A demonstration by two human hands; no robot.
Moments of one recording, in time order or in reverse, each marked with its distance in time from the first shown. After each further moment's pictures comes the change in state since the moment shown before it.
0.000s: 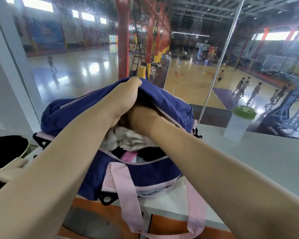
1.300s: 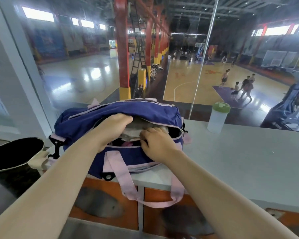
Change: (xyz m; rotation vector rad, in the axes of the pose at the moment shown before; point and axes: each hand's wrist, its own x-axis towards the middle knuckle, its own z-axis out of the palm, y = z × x) left_hand -0.069 -0.035 -0.010 0.281 -0.086 -0.041; right_hand -0.132 0.033 0.017 0.060 0.032 0.005
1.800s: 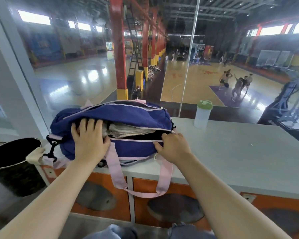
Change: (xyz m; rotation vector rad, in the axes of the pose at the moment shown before) left_hand -0.035 -0.061 0.018 1.017 0.553 0.284; right_hand -0.076 0.051 -0.017 -0.062 0.029 0.267
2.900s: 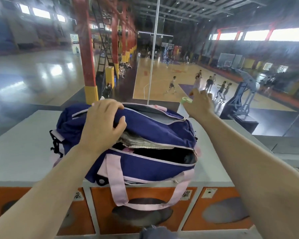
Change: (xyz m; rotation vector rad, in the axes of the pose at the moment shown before) left_hand 0.041 0.143 -0.019 -0.599 0.146 0.387; right_hand 0.054 0.202 -0.081 0.121 0.251 0.536
